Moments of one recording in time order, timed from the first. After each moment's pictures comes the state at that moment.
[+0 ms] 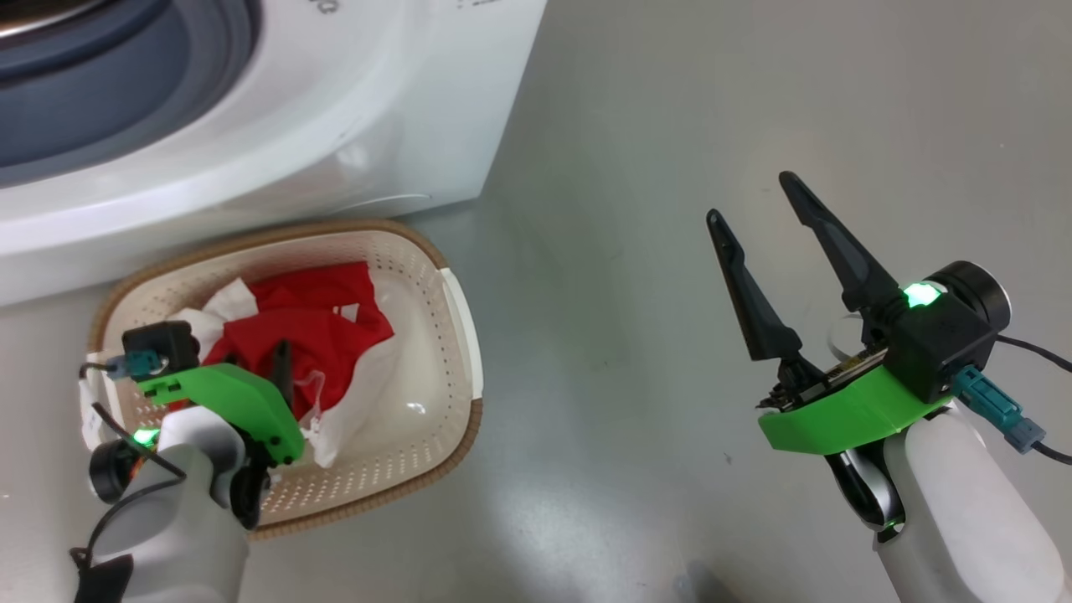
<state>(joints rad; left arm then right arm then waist) -0.82 0.09 -0.11 1.27 -0.46 -0.09 -0.08 -0.38 -0.13 0.21 0.11 0.22 0.13 -0.26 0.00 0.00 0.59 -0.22</state>
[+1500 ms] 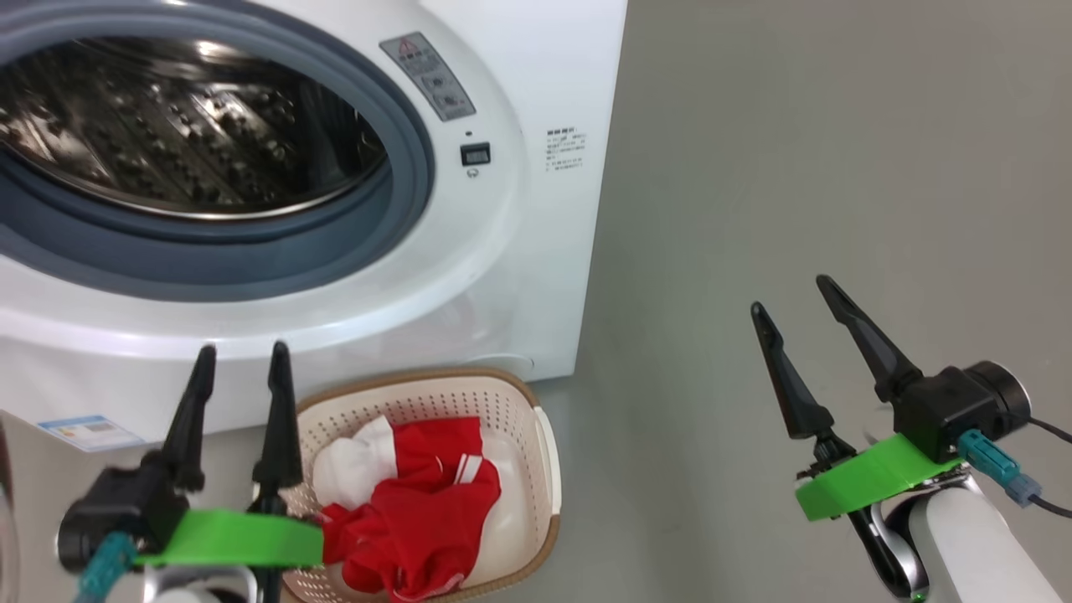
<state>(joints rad) -0.21 0.05 0.02 0.17 -0.26 -0.04 -0.25 -0.23 -0.14 0.14 0.18 0.21 0.13 -0.26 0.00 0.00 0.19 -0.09</state>
